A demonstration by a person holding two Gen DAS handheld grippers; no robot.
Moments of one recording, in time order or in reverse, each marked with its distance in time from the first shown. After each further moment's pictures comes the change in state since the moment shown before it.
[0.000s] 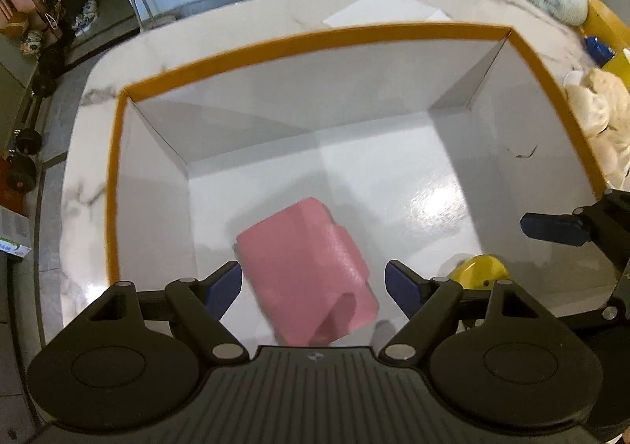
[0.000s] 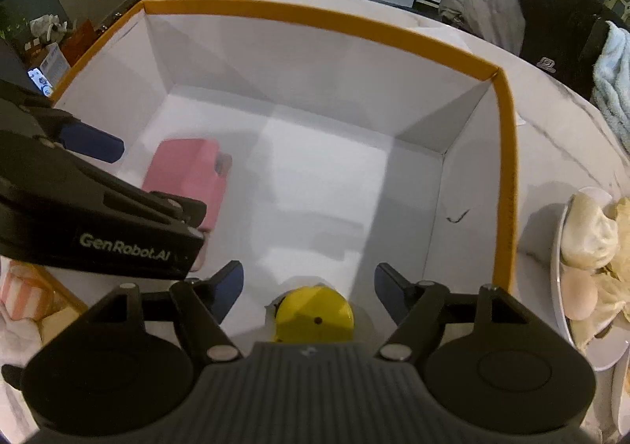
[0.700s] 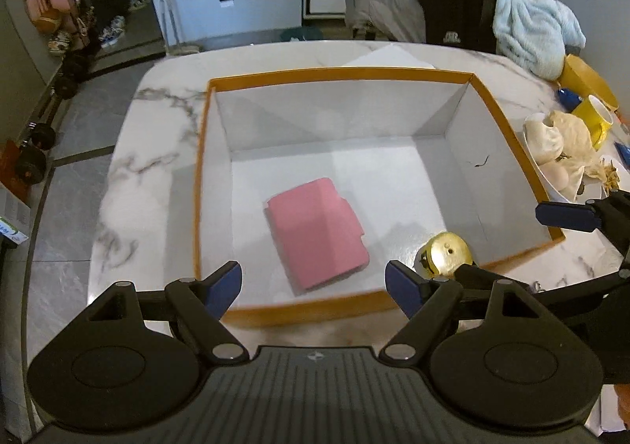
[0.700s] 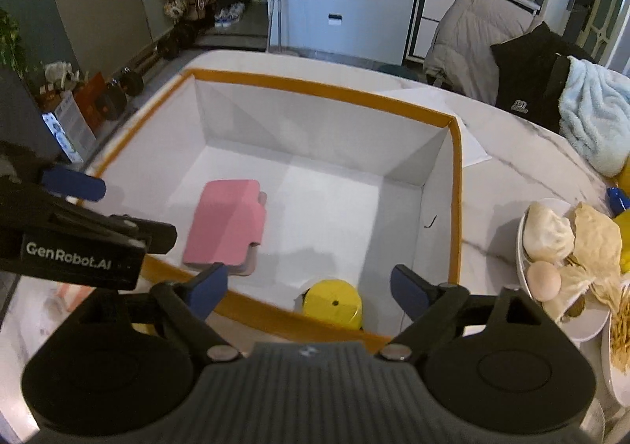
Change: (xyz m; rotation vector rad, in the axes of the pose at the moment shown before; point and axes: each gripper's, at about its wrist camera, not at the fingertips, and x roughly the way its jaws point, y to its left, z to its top) left arm -0.081 0.020 -0.076 -0.112 -0.180 -0.022; right arm -0.081 0.018 -0.045 0.015 -0.211 0.001
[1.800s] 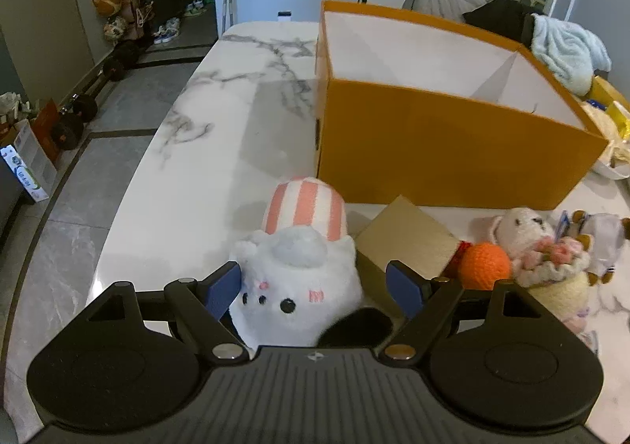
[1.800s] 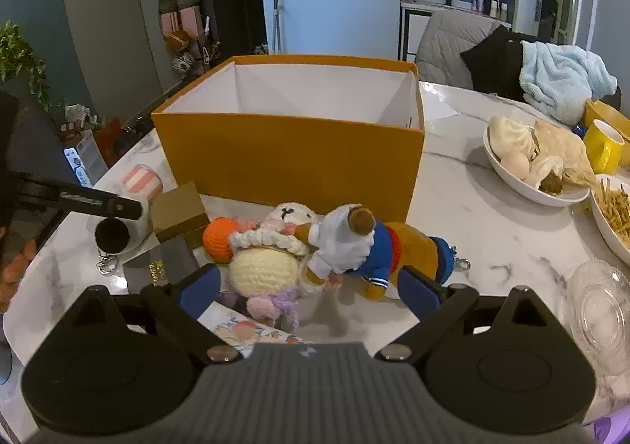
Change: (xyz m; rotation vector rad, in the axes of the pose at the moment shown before) left arm 0.009 0.057 -0.143 -0.132 -0.132 0.078; right arm -0.070 0.010 -0.173 0.062 -0.199 0.018
